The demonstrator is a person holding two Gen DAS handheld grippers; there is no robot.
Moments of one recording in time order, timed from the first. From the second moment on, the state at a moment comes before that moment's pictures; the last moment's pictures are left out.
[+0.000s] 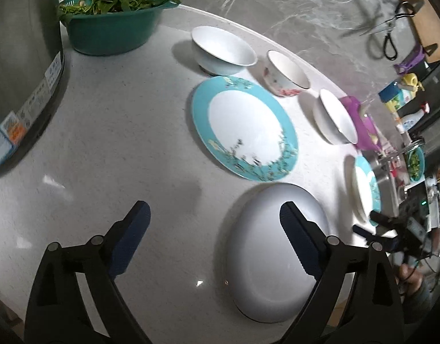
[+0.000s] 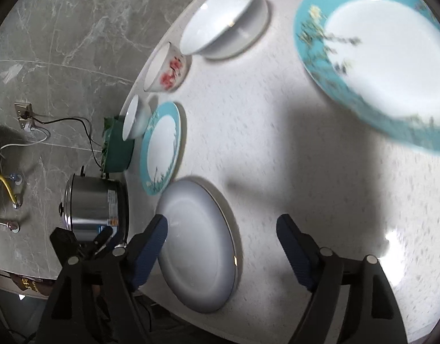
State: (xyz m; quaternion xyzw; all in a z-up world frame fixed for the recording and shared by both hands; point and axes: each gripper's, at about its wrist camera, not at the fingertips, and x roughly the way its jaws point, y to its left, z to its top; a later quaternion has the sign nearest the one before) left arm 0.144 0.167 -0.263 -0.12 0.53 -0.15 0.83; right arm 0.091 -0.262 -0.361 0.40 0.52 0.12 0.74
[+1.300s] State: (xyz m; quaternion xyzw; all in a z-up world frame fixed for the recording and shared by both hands) left arm 0.343 0.129 -0.331 -0.09 0.61 -0.23 0.75; right arm 0.284 -0.160 -0.400 0.28 0.58 0.28 0.71
